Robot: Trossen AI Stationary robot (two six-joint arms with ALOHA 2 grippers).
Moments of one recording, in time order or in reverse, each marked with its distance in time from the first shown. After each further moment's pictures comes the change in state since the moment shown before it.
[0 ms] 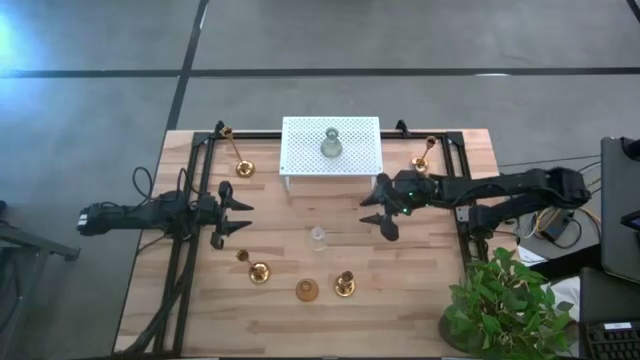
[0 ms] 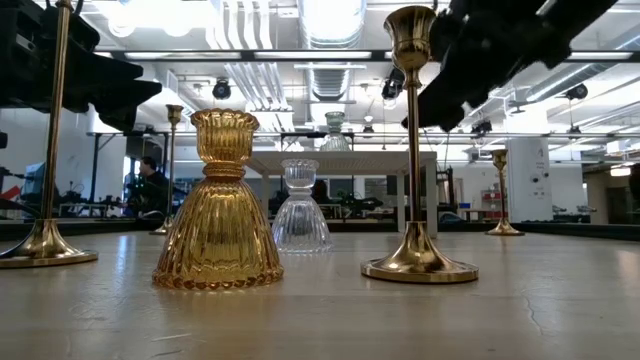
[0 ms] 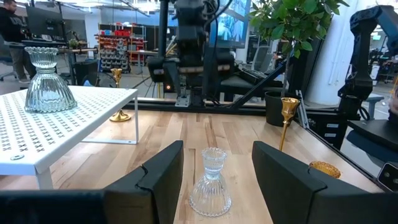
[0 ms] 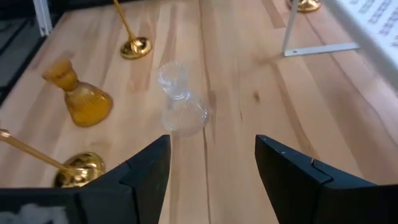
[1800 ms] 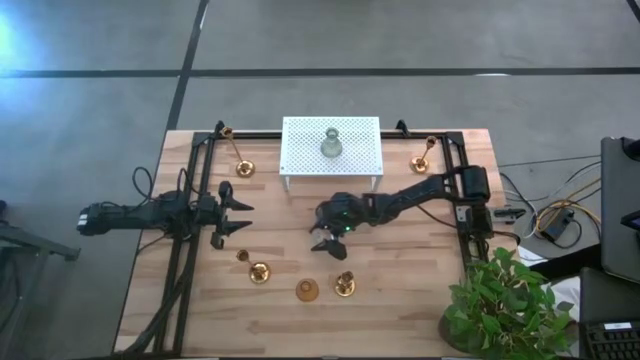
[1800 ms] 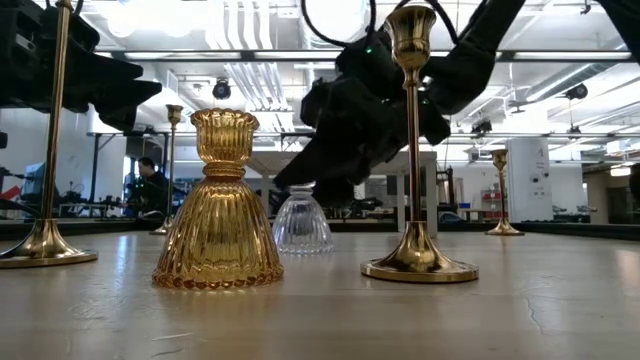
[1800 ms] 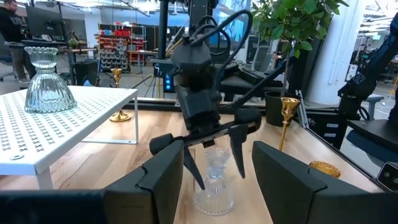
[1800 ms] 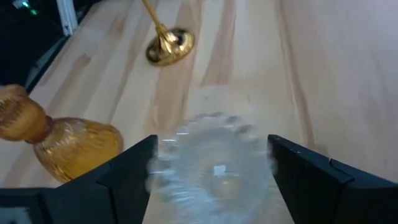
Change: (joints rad) left arm 0.000 0.009 0.000 0.000 0.000 0.000; right arm 0.072 0.783 0.390 0.381 -0.198 0.114
